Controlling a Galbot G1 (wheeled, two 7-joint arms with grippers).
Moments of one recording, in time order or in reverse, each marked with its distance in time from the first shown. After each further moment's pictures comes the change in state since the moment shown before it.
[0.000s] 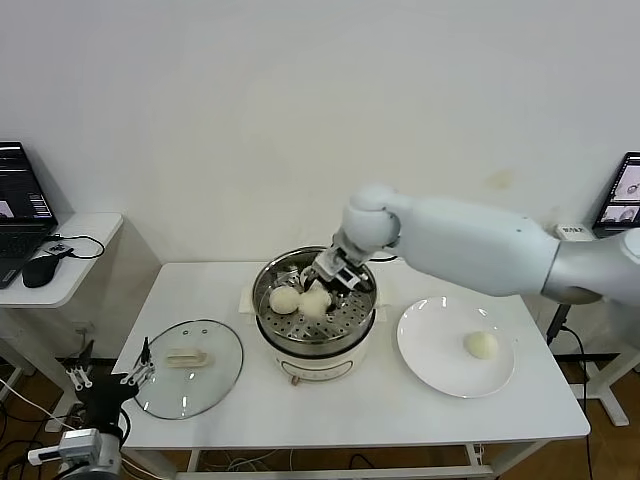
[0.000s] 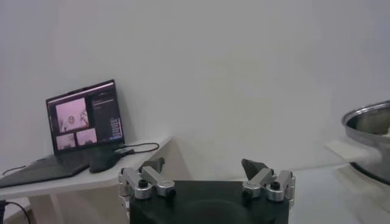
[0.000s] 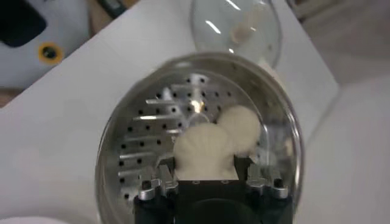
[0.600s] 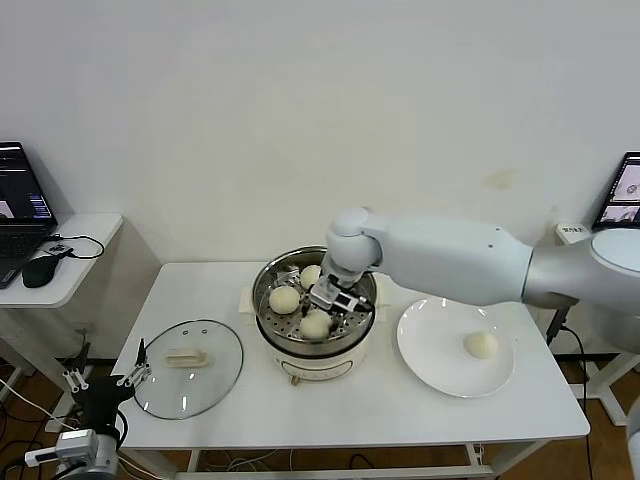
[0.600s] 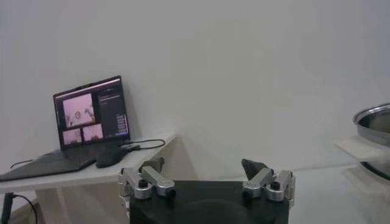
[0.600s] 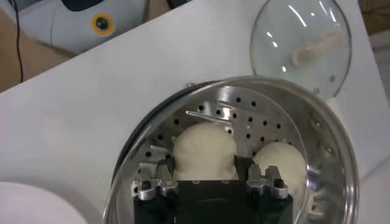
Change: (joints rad) left arm 0.003 -0.005 -0.009 0.010 -0.010 -0.005 -0.001; right arm -0.016 0.034 -0.046 0.003 -0.062 0.093 -0.015
